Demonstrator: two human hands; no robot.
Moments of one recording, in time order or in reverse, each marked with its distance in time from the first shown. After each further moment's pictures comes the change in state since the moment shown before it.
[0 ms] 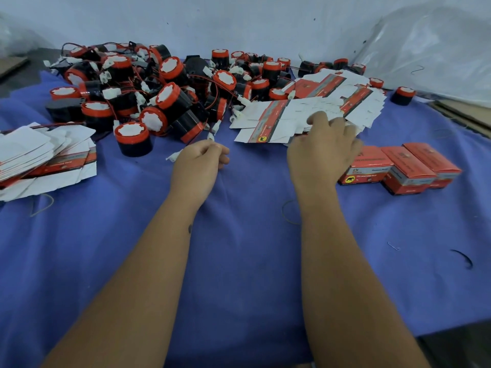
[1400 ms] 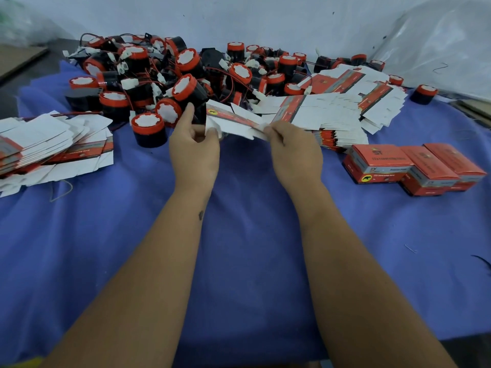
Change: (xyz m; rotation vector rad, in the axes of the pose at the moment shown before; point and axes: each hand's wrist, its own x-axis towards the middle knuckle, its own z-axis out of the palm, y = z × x) left_hand 0.000 0.006 -0.008 -0.150 0.285 0.119; right_hand -0.019 -0.026 0.019 0.379 -0.323 -0.276
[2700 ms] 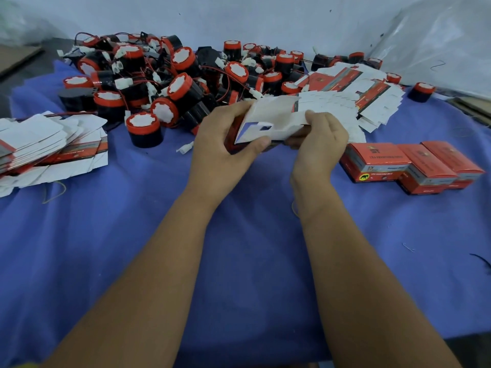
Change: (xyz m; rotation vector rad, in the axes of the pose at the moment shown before) left_hand -0.022 0.013 0.008 0.130 -0.332 0.471; right_hand 0.001 -0.012 -0.018 1.178 0.434 0.446
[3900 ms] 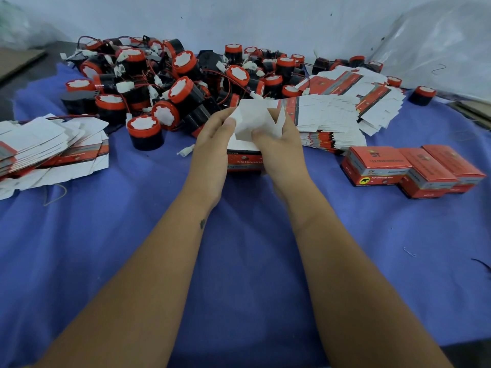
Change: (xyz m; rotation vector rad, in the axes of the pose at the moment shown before) left_hand 0.008 -0.002 0.003 -0.540 0.108 -0.421; right_hand -0.013 0.013 0.016 -0.317 -0.500 0.070
